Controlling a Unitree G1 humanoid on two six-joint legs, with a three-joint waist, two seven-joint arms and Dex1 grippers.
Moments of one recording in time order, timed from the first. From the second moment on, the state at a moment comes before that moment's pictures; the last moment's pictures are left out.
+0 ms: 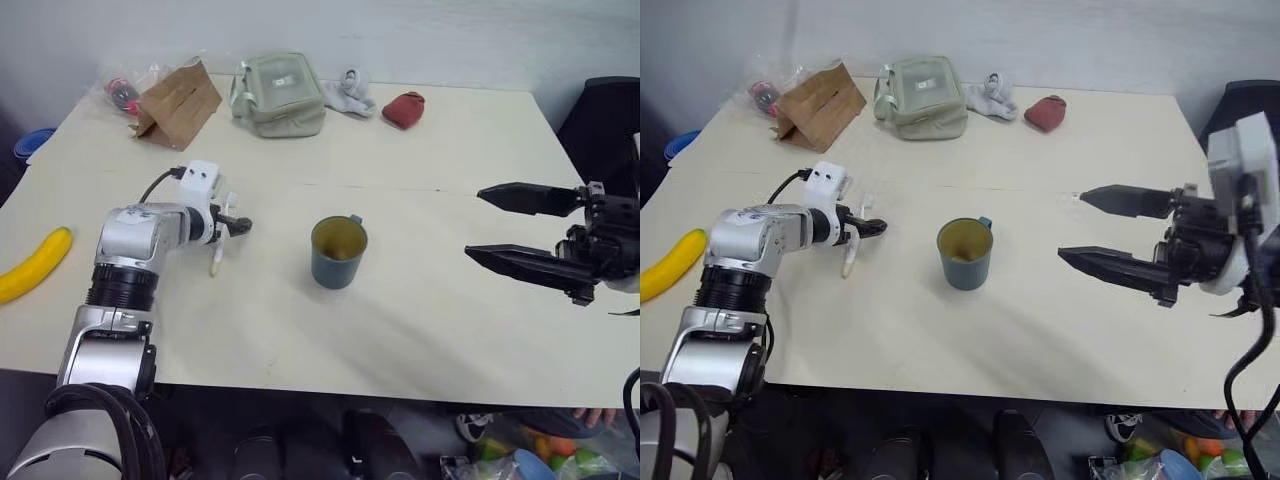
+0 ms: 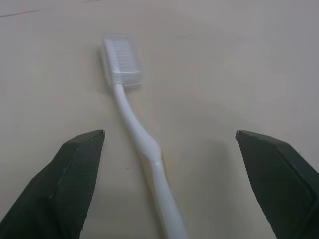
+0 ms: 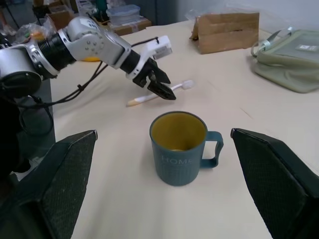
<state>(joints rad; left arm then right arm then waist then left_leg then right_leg) -0.92 0.58 -0.04 0.37 -0.25 1.04 -0.34 -0.28 -1.09 -0.55 -0.51 1.23 0.91 0.84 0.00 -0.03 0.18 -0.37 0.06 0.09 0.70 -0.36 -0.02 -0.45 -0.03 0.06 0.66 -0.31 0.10</state>
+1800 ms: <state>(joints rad) -0.87 0.17 -0.02 0.16 -0.48 0.54 -0.77 -0.04 -1.00 -0.64 -0.72 1.31 0.86 0.44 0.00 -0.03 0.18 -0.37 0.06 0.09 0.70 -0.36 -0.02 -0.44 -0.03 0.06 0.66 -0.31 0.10</state>
